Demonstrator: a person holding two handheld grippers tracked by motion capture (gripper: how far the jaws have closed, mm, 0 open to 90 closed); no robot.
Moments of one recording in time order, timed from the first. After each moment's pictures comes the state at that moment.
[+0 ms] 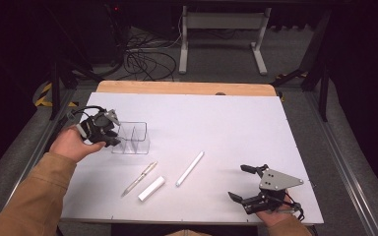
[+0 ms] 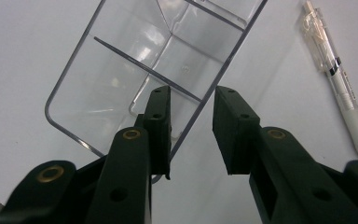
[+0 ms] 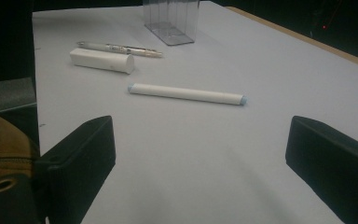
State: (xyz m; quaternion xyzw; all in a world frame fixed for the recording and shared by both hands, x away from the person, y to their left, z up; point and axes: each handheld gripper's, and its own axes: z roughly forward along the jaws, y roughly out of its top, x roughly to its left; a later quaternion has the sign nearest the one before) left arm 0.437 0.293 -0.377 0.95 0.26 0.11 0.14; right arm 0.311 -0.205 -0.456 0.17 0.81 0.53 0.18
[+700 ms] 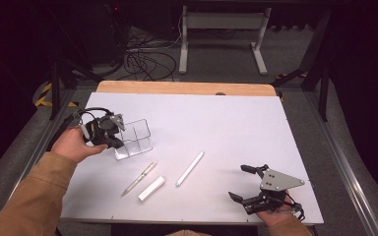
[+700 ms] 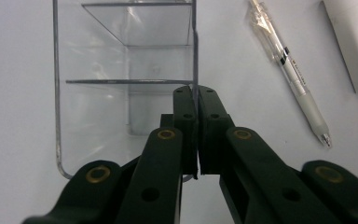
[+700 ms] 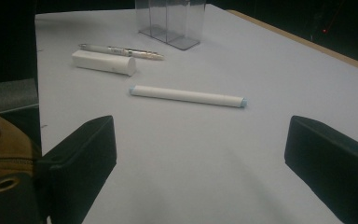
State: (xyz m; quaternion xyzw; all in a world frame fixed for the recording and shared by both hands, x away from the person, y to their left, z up) left arm 0.428 0.275 -0.370 0.97 0.19 0.08 0.13; right arm 0.310 -0.206 -0.455 0.17 0.81 0.53 0.18
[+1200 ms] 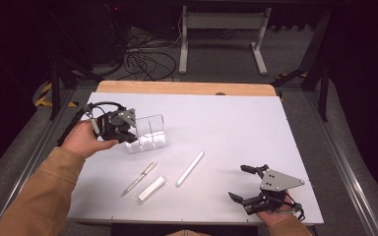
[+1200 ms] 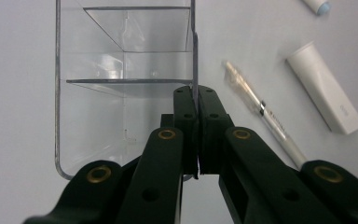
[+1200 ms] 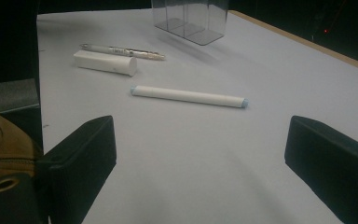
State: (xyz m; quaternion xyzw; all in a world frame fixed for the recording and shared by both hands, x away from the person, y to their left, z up) left arm 0.432 0.232 -0.347 0.97 0.11 0.10 0.17; right arm 0.309 -0.206 -0.455 0.17 0.81 0.53 0.18
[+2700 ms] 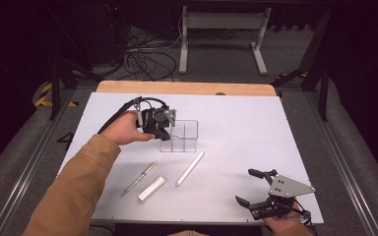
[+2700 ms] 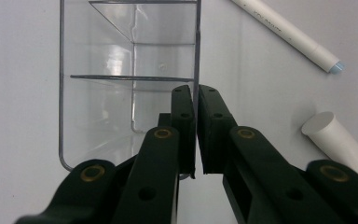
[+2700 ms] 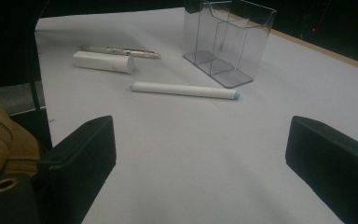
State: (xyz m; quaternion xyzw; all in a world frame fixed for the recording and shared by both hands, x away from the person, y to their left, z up) left arm 0.477 0.148 -0.368 0.99 0.03 0.06 0.14; right arm 0.295 -0.222 -0.456 0.19 0.80 0.53 0.19
